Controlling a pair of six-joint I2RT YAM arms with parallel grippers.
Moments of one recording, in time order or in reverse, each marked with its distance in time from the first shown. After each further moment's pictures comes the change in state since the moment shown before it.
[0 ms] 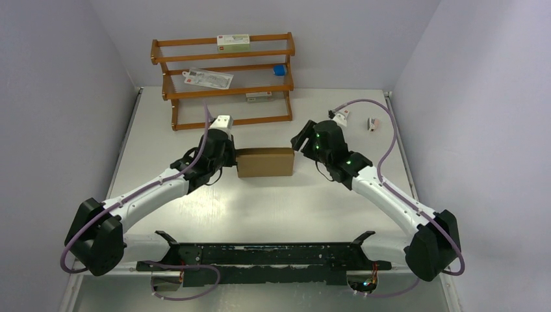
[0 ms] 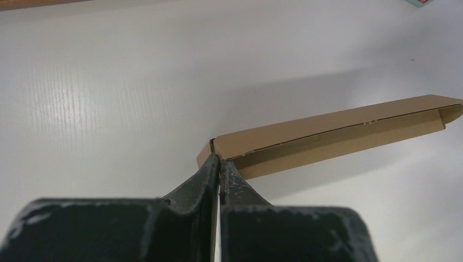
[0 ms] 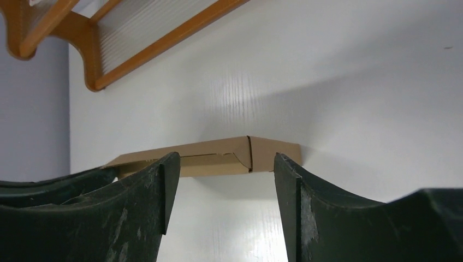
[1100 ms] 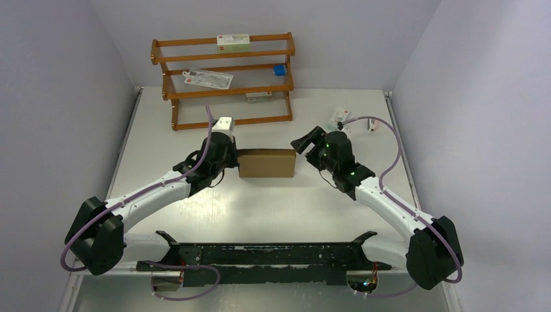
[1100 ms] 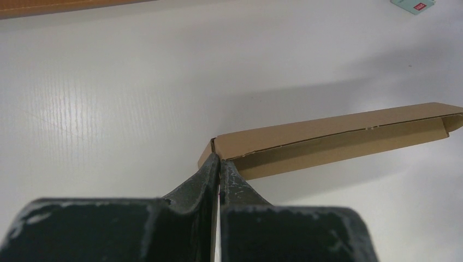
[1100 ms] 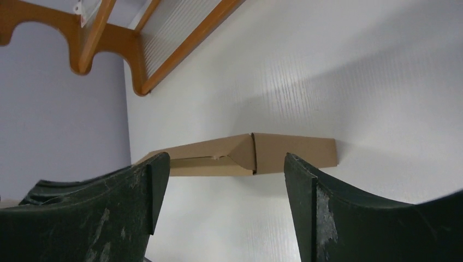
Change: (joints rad) left arm -0.032 0.004 -0.033 0.070 -0.047 0.003; right arm -0.092 -0.063 -0.227 0.254 -0.182 0.187
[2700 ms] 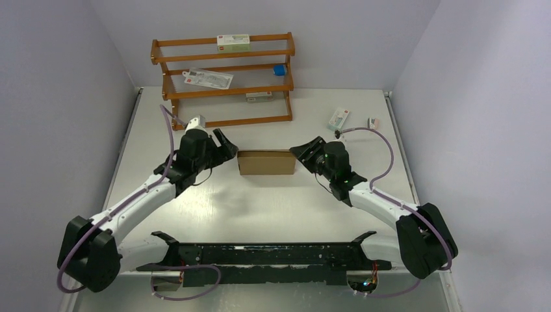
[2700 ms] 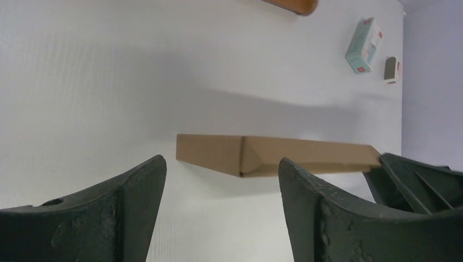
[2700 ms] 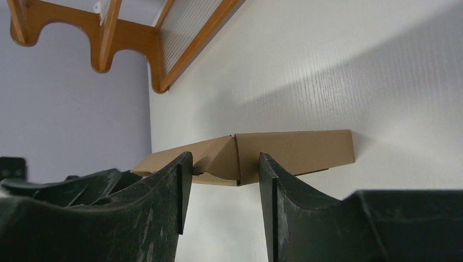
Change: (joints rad) left arm 0.159 -0.146 -0.034 -0.101 0.162 -0.340; right arm -0.021 0.092 -0.178 0.343 -0.068 0.099
